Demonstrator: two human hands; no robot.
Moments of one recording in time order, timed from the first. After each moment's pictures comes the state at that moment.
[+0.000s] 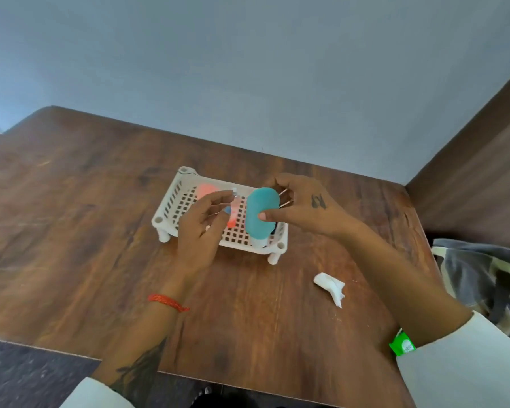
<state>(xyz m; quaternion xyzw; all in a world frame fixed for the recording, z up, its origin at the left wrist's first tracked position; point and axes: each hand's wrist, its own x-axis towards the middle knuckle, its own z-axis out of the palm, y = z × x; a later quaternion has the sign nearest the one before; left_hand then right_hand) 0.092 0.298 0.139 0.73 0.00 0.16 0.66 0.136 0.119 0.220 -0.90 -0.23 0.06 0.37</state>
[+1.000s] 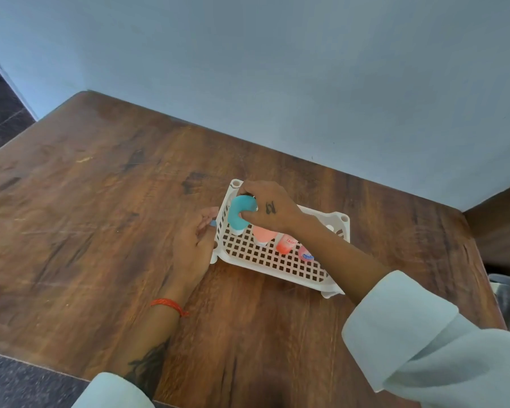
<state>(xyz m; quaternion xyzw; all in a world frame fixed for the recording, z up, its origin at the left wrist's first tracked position) 0.147 0.414 0.093 0.76 0.13 0.10 0.63 0.251 0.275 0.137 -0.93 -0.30 0.07 0.20</state>
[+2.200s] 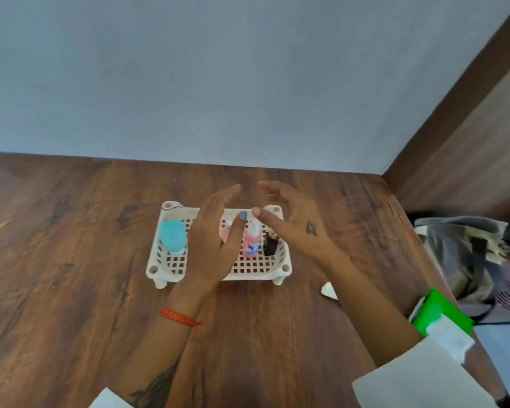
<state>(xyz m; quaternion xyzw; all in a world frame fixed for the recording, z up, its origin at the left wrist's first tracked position) 0.153 0.303 0.166 0.82 -0.13 0.21 0.52 0.155 0.149 0.201 -0.90 -0.06 -0.10 0.43</state>
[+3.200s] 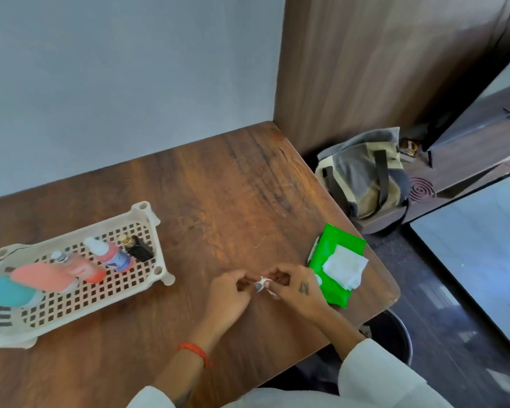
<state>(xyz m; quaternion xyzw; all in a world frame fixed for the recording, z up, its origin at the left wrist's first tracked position) 0.067 0.094 0.068 0.87 -0.18 -0.24 0.40 -0.005 -0.046 0.071 -0.85 0.23 0.02 0.48</state>
